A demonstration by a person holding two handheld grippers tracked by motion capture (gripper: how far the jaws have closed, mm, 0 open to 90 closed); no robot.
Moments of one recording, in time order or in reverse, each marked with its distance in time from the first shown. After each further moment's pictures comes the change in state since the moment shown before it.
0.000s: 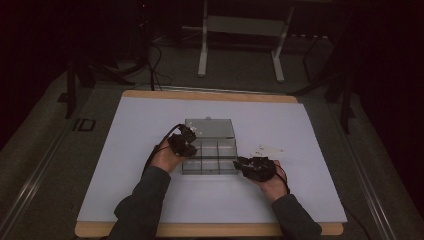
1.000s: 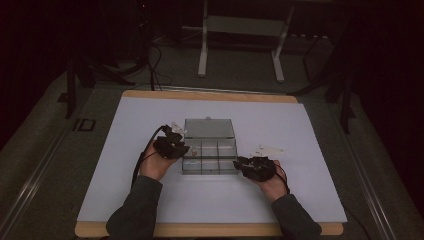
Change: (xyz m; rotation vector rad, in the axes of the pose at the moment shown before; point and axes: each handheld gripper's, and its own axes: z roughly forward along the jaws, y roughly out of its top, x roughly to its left) left arm 0.001 -0.034 -0.038 -0.186 0.055 -0.152; right arm 0.000 0.000 0.000 0.001 0.001 0.006
